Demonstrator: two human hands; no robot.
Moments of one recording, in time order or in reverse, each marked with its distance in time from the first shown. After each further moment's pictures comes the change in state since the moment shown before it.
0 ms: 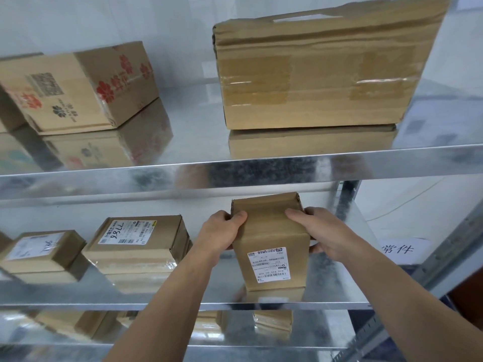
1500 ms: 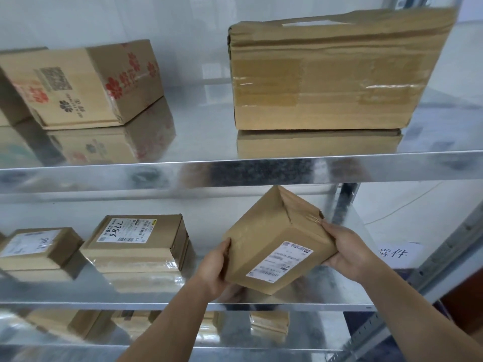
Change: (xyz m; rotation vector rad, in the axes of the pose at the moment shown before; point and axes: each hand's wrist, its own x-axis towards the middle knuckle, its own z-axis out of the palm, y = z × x) left_hand -0.010 -0.068 0.011 -0.737 -0.232 -0.438; right_hand 0.001 0.045 -0.023 0.511 0.080 0.066
